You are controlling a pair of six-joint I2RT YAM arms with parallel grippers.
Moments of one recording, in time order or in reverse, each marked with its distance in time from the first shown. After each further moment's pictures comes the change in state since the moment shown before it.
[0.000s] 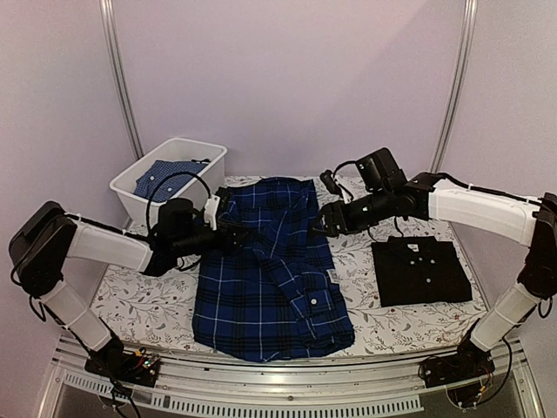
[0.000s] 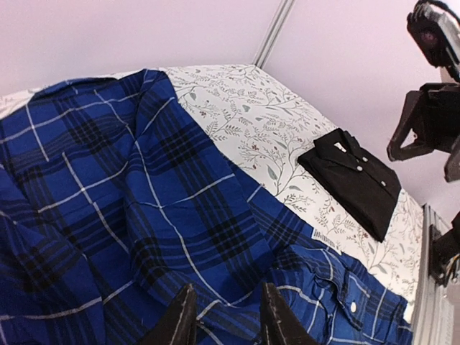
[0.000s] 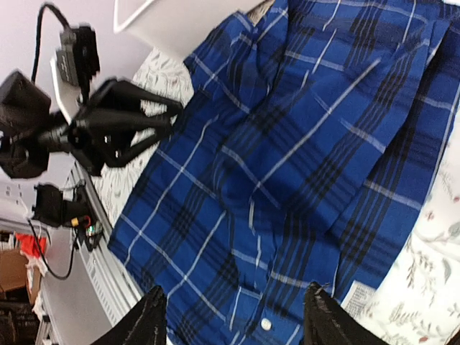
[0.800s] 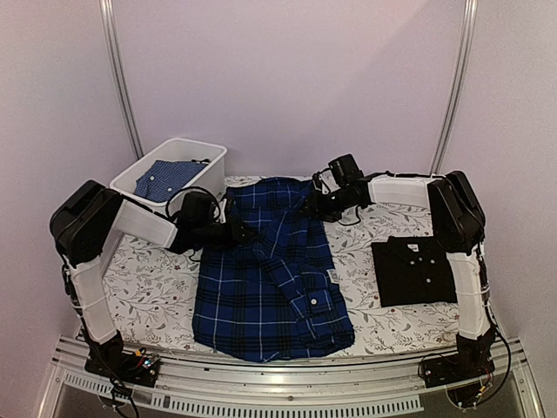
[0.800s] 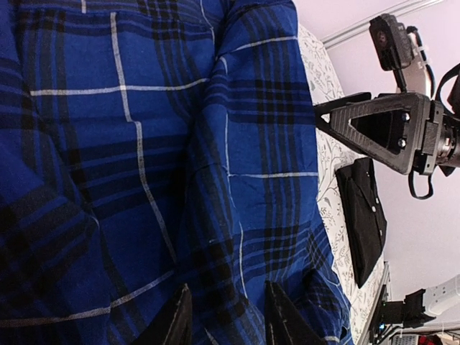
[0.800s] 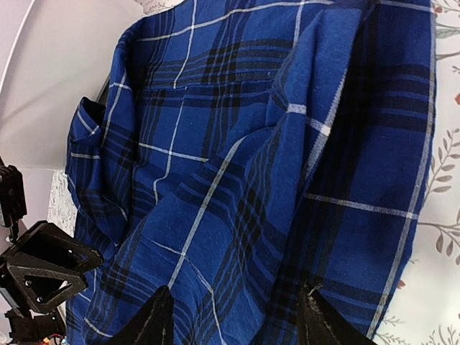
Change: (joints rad) left arm 0.118 0.342 0.285 -0.208 0.142 -0.420; right arm -0.172 0.688 0.505 0.151 0.021 0.138
